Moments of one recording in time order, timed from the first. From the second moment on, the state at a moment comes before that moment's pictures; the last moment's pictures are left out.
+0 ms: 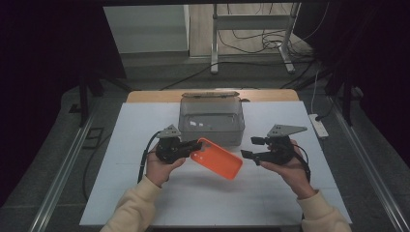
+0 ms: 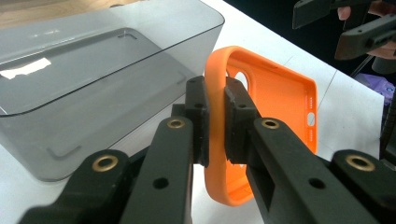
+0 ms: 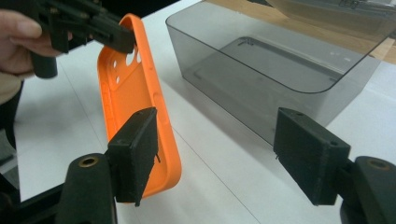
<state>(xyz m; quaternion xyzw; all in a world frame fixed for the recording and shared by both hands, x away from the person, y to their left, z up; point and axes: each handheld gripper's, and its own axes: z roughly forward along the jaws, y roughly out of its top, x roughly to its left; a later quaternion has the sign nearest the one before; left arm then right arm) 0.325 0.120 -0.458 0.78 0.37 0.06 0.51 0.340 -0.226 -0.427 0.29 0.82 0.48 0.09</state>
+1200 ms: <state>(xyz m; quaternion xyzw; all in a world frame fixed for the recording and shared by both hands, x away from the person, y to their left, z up) 0.322 0.116 -0.458 0.78 0.36 0.07 0.51 0.341 -0.216 -0.434 0.28 0.83 0.48 0.06</state>
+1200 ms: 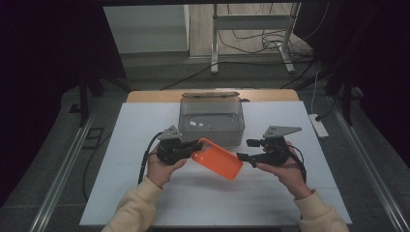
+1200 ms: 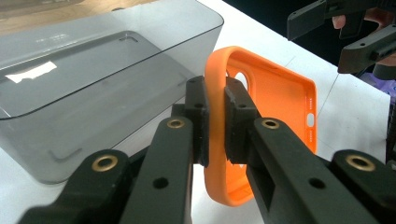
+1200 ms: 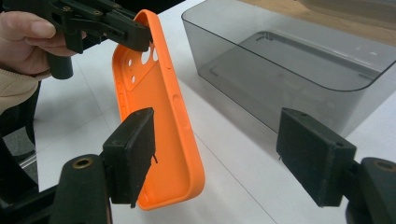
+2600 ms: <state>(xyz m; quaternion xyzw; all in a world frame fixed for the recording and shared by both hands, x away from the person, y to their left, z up) 0.317 0.102 -0.462 0.78 0.35 0.07 0.51 0.340 -0.195 -0.445 0.27 0.84 0.48 0.02</state>
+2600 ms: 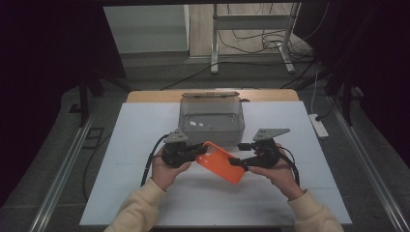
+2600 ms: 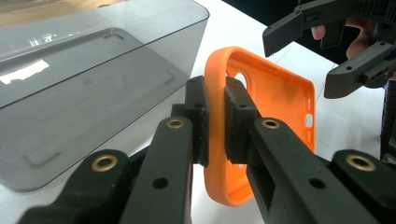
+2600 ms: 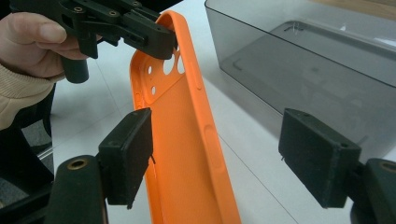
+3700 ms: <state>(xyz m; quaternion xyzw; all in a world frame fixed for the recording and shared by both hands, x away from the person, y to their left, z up) 0.313 0.093 -0.462 0.79 0.34 0.07 0.51 0.344 -0.178 -0.458 0.27 0.84 0.48 -0.02</state>
